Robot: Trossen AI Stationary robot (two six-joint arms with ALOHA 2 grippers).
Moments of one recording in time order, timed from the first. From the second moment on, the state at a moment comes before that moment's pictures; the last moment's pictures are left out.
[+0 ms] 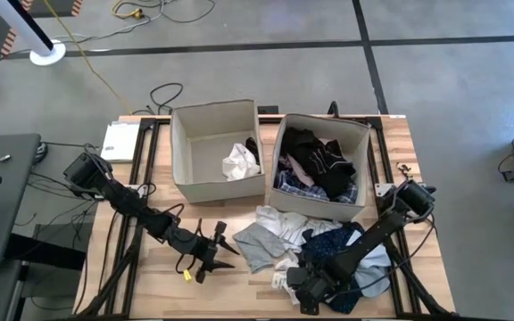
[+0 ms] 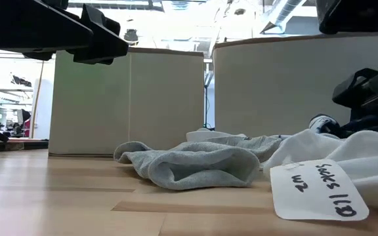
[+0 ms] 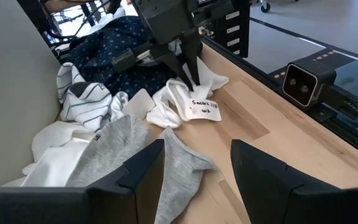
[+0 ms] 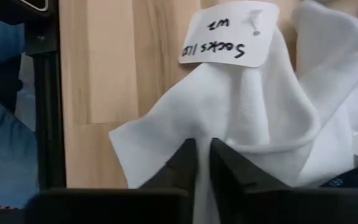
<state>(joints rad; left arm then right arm) -0.57 1.57 0.58 0.70 -0.27 0.14 0.72 1.95 1.22 -0.38 0.13 0.81</state>
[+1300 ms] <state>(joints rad) -0.57 1.57 0.58 0.83 -0.19 0.15 0.67 1.95 1.50 -0.45 0.37 0.33</state>
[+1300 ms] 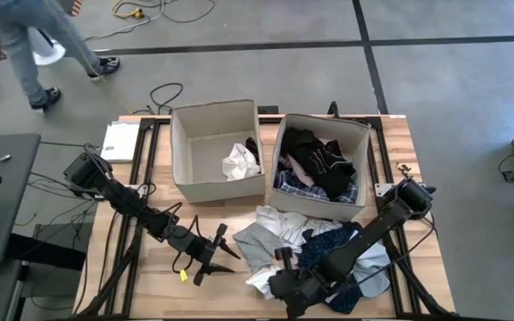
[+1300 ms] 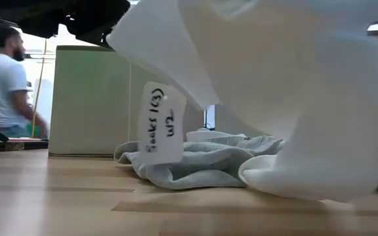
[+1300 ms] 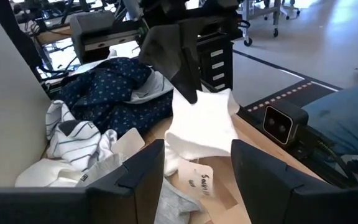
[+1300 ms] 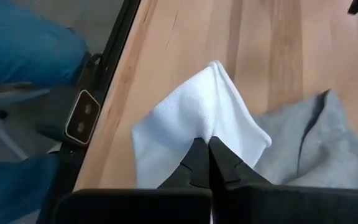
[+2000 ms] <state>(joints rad) -0.53 1.57 0.58 0.83 -0.17 0.08 0.63 1.95 1.63 -0.61 0.48 0.25</state>
